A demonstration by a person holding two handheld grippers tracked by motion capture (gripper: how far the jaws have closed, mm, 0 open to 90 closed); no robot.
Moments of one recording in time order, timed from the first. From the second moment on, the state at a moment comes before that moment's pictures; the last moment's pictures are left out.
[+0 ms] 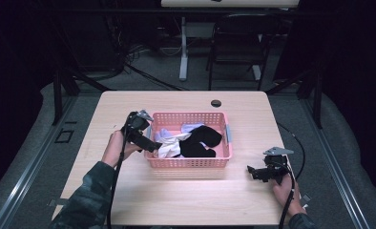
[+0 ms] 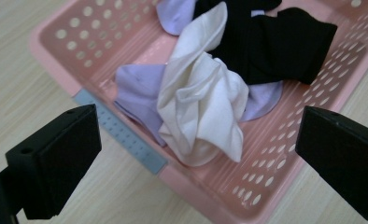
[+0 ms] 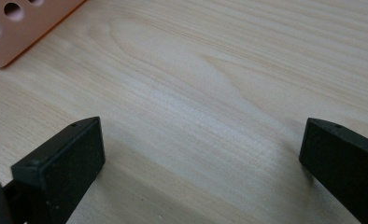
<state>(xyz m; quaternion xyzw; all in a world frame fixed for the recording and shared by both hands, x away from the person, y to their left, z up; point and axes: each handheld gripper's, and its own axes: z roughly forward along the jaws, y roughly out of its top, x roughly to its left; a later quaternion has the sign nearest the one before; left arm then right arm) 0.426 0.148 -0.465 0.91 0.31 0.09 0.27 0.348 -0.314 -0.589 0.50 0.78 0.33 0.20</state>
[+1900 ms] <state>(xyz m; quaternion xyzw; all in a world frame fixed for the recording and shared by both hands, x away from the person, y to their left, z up) 0.440 0.106 -0.505 0.94 0.29 0.08 0.15 0.348 -0.315 -0.589 0.49 0.78 0.33 0.20</state>
